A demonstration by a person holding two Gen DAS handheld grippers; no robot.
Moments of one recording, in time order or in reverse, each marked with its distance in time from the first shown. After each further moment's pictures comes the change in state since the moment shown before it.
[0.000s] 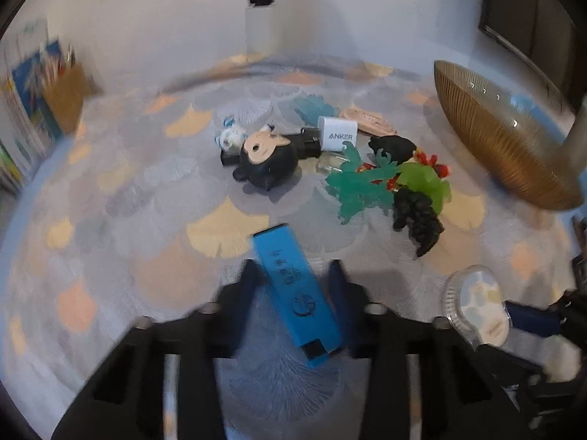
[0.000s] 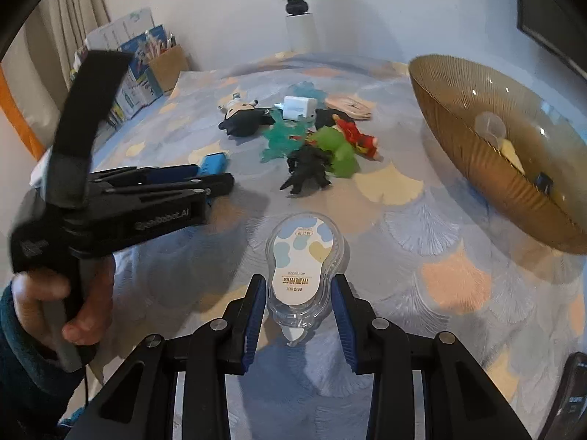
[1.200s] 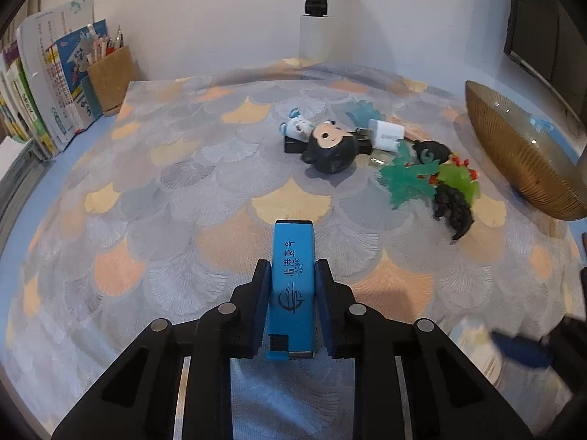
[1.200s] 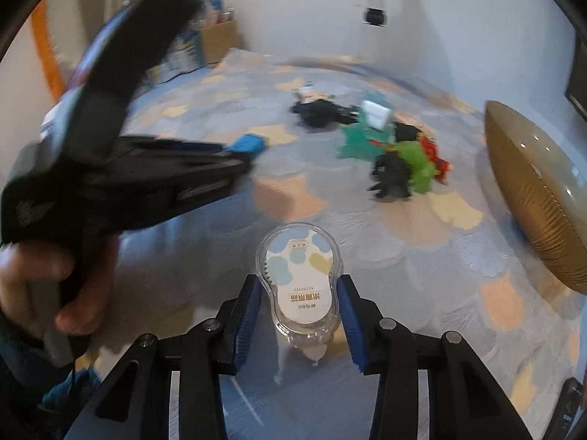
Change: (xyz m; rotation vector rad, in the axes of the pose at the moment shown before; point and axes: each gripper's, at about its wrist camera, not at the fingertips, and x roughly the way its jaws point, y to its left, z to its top) left arm -0.018 0.034 -0.023 -0.121 -0.042 0.072; right arm 0.014 0.072 -0.015 -0.224 -0.018 -0.041
